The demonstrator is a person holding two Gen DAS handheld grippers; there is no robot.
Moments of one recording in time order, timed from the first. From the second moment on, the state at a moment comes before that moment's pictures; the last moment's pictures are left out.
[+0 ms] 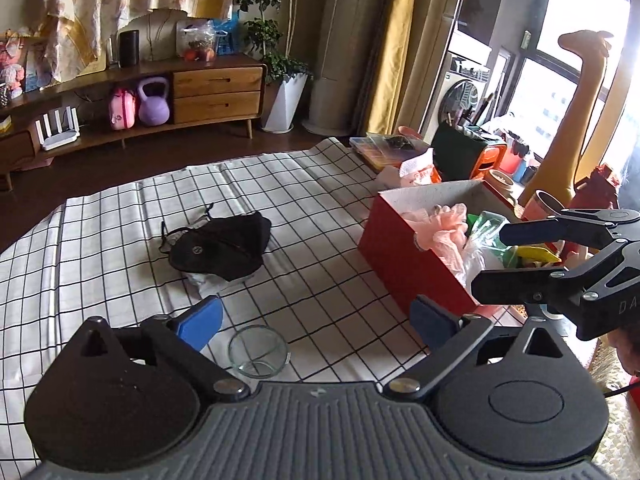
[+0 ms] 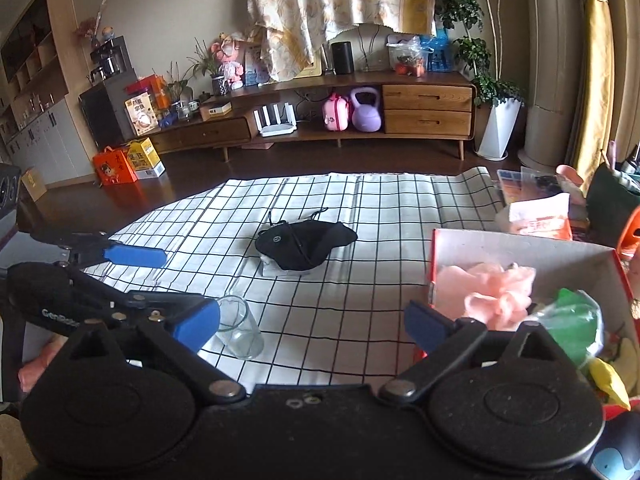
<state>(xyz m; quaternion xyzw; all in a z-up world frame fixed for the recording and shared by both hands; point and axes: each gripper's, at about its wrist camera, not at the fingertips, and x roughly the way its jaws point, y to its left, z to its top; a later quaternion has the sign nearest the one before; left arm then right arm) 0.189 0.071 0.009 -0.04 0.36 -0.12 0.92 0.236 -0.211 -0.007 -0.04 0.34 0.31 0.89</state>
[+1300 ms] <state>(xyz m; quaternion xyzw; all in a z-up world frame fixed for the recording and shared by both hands) 0.333 0.152 -0.118 -0.05 0.39 -0.03 0.92 0.455 -0.074 -0.132 0.04 0.47 0.24 0.85</state>
